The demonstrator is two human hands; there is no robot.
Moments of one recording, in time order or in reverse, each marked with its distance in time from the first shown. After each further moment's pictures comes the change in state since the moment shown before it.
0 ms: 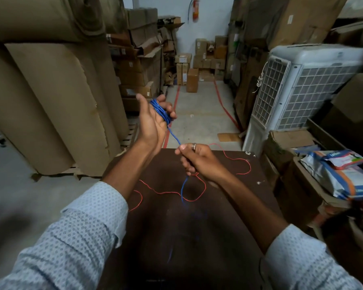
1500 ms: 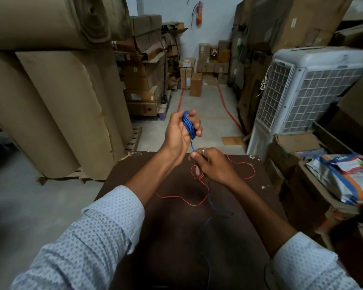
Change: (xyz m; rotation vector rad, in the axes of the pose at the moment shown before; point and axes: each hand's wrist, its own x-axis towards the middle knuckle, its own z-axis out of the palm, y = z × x) left_hand -0.020 -0.027 0.036 0.092 -0.102 -0.175; right_hand 0.010 0.012 -0.034 -0.698 0.114 -0.150
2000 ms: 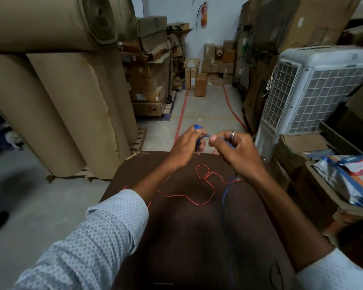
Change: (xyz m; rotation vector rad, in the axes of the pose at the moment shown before) left_hand -0.010 -0.027 -0.031 0.766 -0.086 0.143; right_hand -0.030 -0.054 -0.050 0.375 0.227 -0.053
